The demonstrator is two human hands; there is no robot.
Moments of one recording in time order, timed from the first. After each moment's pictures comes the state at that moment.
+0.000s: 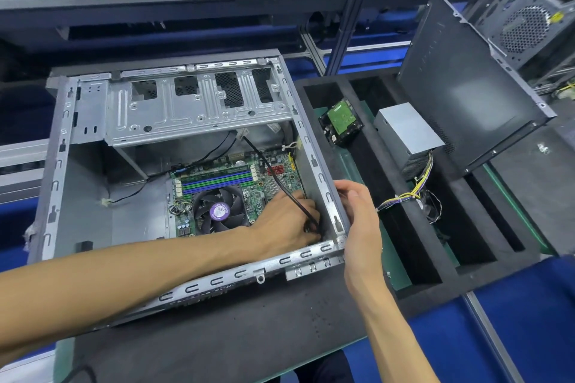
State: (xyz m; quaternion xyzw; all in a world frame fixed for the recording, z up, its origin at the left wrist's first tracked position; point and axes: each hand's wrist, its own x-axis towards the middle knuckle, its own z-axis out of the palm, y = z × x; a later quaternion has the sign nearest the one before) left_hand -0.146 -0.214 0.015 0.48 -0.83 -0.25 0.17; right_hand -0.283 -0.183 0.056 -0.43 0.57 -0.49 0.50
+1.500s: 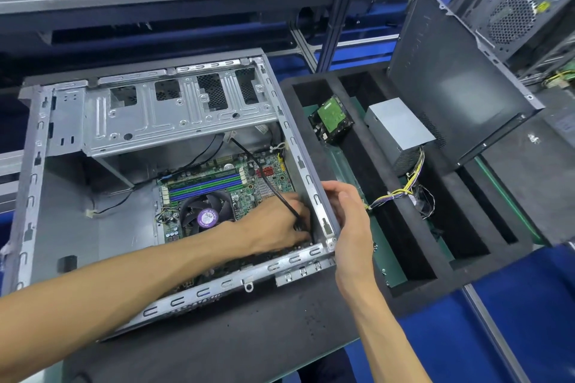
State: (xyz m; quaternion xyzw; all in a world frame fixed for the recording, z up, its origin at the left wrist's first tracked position) left_hand -0.143 -0.232 0.014 0.43 -0.86 -0.27 0.07; right_hand -0.285 -0.185 0.053 -0.43 0.57 -0.49 0.50
